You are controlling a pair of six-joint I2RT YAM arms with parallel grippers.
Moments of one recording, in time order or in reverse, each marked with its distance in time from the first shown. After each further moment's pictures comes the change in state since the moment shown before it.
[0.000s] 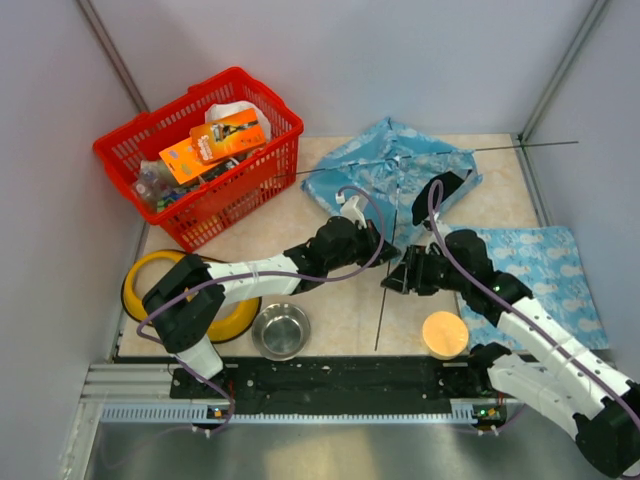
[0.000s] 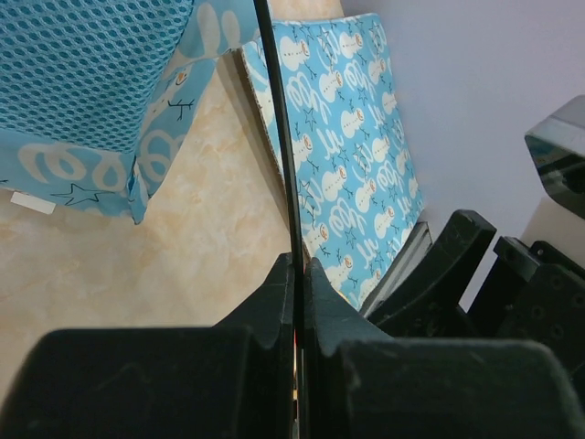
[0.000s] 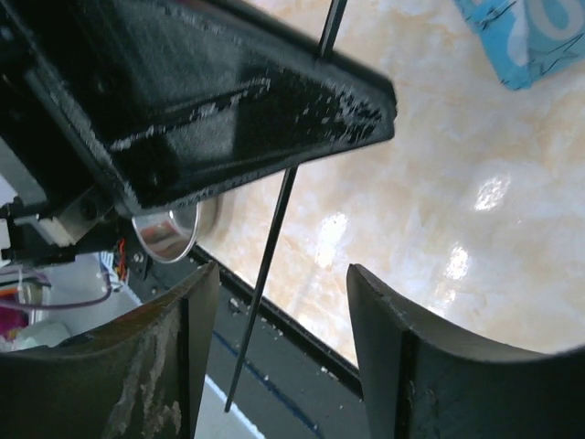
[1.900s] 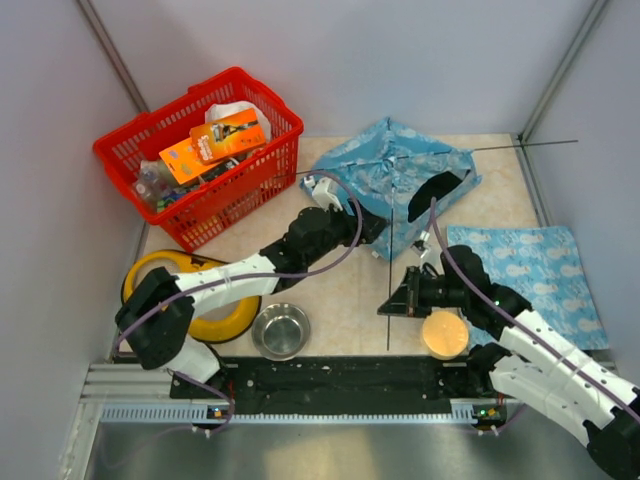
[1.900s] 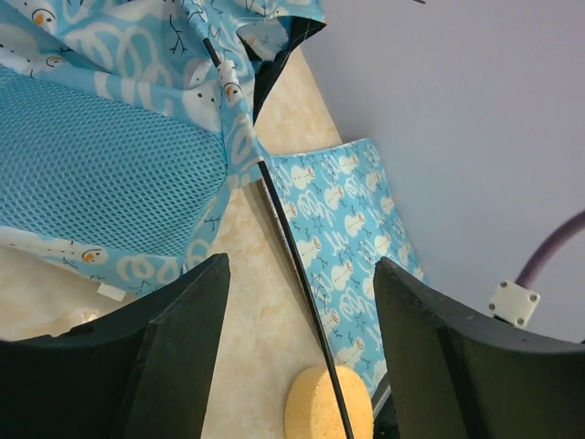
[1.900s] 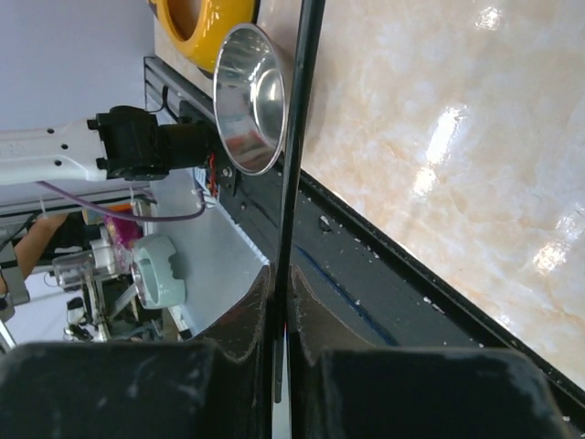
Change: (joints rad) left arm 0.064 -0.130 -0.044 0.072 -0.136 0.095; right arm 0.088 -0.093 -0.099 -0.002 -0.203 0.218
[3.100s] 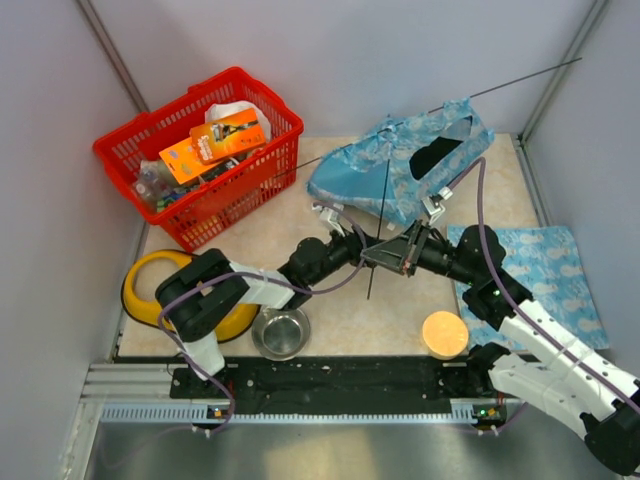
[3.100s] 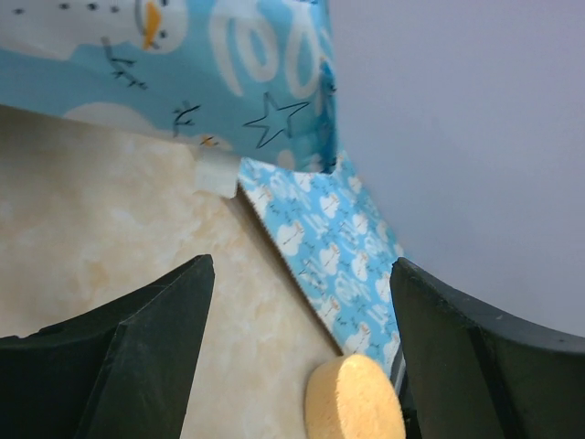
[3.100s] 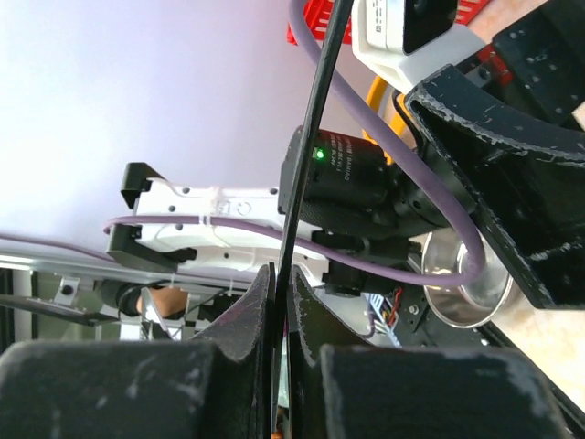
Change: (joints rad) left arm -0.008 0.204 -0.249 0.622 0.119 0.023; right arm 0.001 0.063 0.129 0.516 0.041 0.390
